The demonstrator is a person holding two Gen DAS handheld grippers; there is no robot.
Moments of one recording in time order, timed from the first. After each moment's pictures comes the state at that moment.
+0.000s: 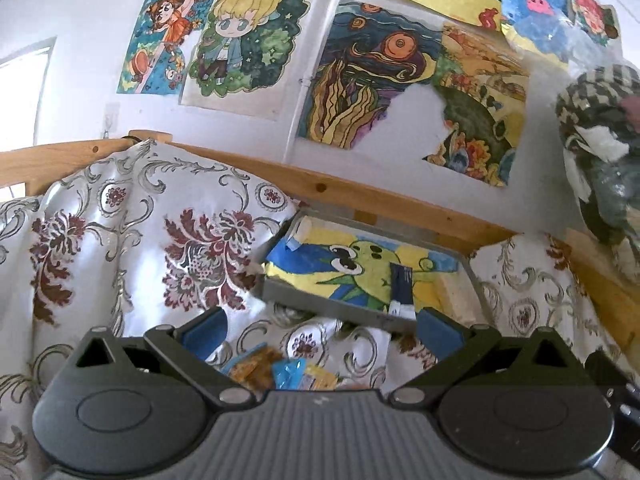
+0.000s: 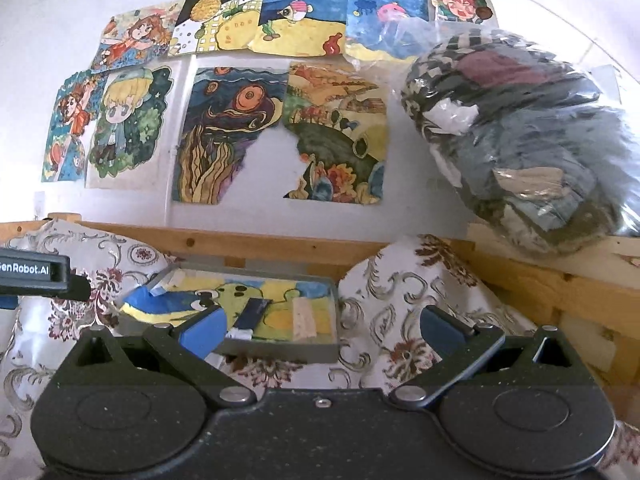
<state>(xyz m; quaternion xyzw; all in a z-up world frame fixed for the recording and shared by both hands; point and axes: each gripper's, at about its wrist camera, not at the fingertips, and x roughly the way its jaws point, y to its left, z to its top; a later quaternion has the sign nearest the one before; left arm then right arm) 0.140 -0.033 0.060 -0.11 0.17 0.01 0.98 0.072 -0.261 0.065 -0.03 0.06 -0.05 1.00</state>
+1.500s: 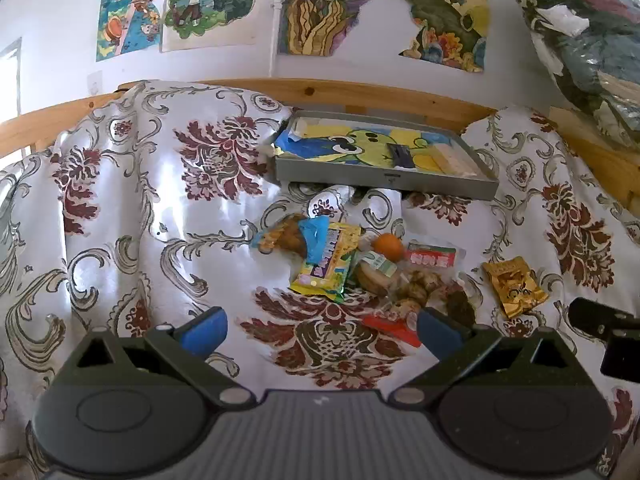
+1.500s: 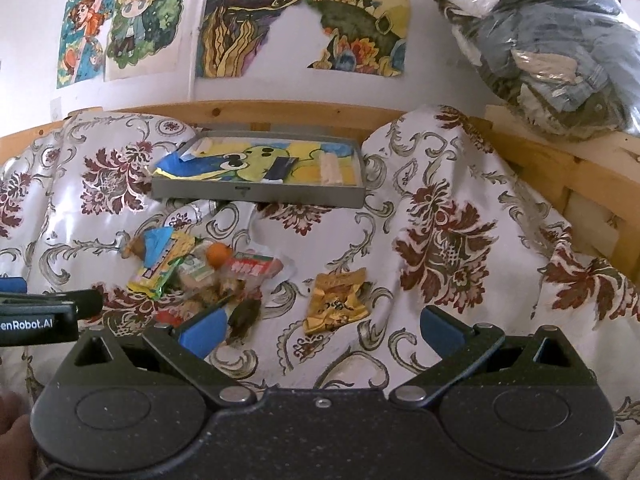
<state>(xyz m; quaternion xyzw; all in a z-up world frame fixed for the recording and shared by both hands) 0.076 -0.028 -0.008 -0.02 0.27 -0.01 0.96 0.029 -0.238 0.013 -0.02 0.25 -0.02 0.97</state>
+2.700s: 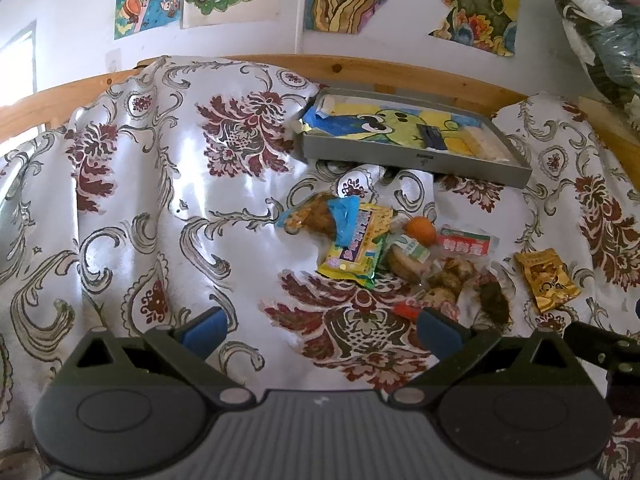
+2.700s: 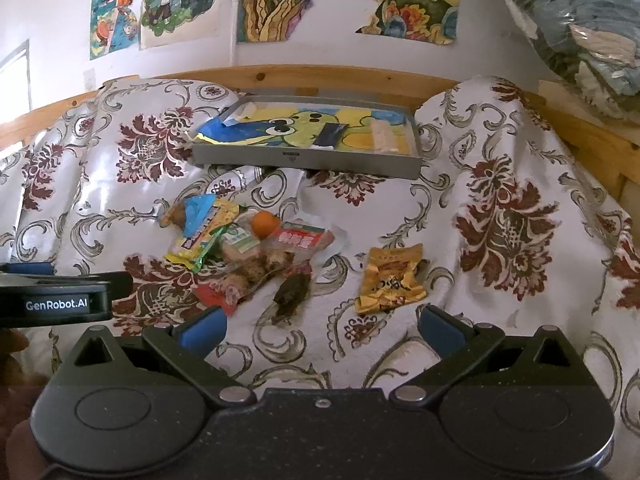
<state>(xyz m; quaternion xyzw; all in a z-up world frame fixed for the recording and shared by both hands) 0.092 -0.018 -0.016 -0.03 0.30 0.02 0.95 0.054 -0.223 0.004 -0.02 0.30 0.05 0.95</state>
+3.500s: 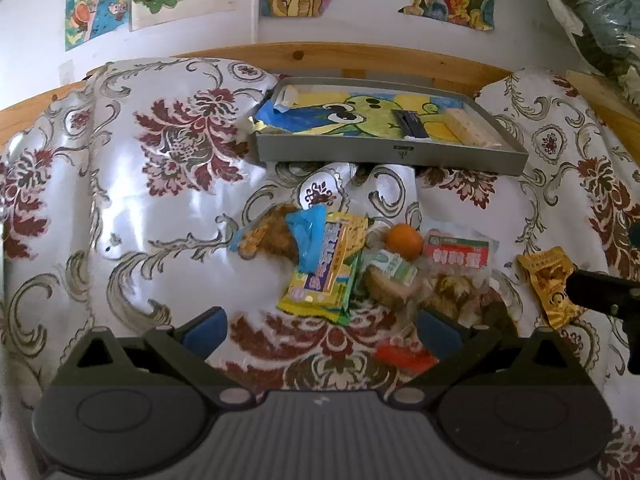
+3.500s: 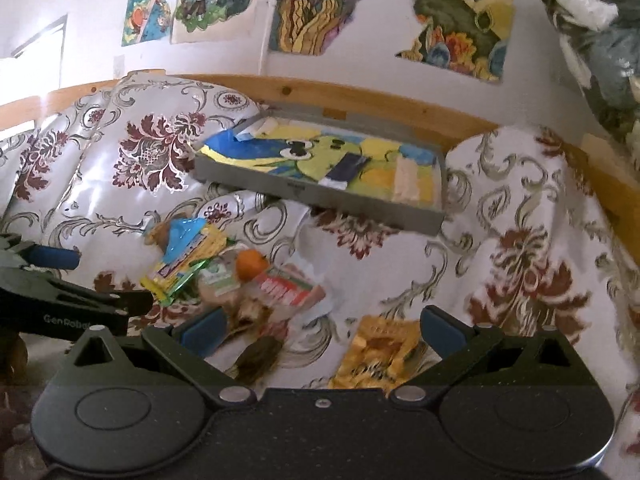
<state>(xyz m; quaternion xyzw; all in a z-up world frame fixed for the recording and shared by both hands) 0.157 -0.039 -0.028 0.01 0.31 -0.02 0.95 0.122 -0.240 0.008 -0.09 0.26 0.10 0.95</state>
